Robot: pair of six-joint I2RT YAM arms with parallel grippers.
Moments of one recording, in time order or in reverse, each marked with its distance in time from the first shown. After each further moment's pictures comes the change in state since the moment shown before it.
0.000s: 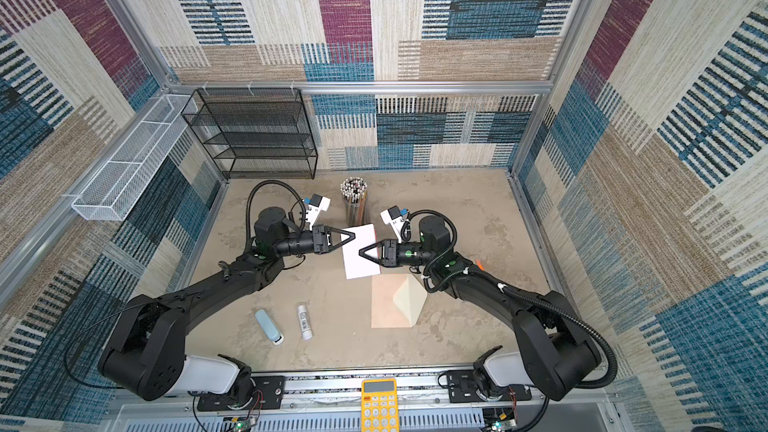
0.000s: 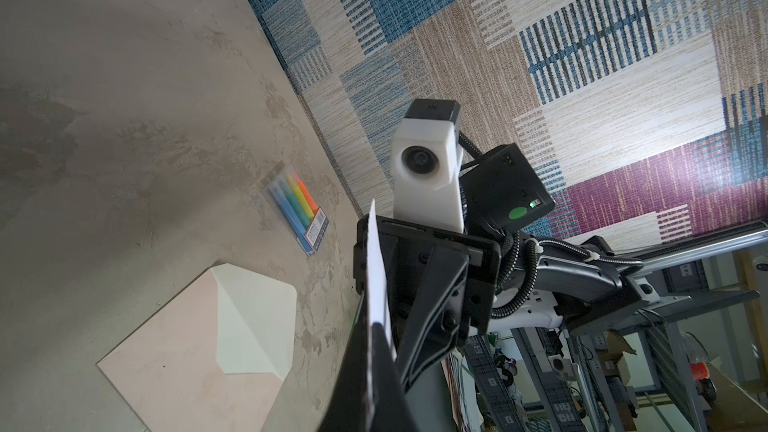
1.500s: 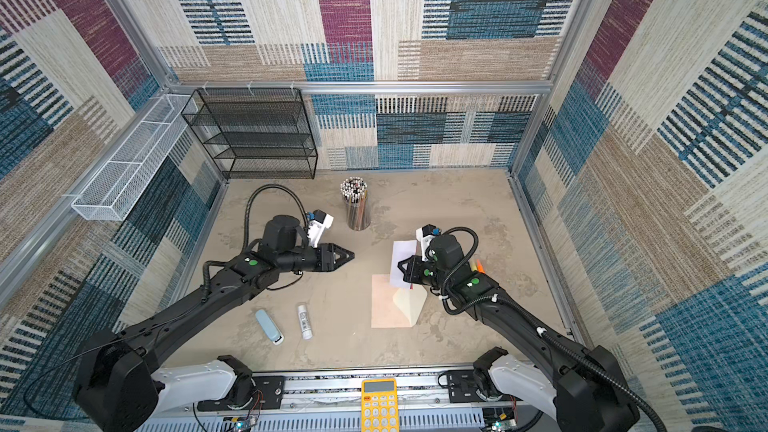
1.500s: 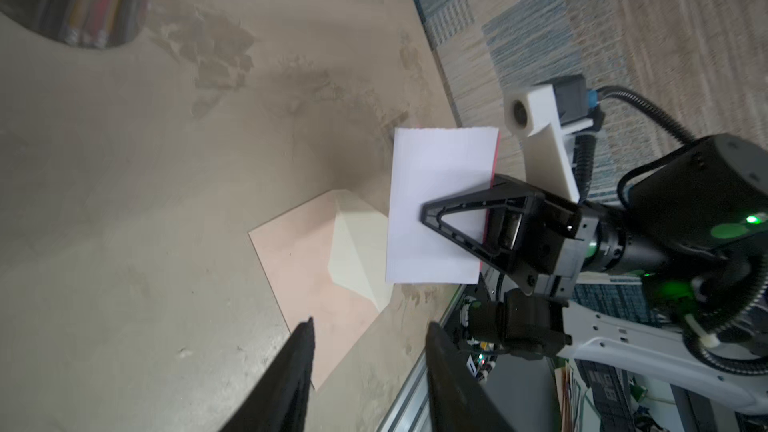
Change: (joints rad) left arm -0.194 -0.151 0.075 -0.725 -0.457 0.318; right arm -0.008 -0.338 -0.138 -0.633 0.588 -0.156
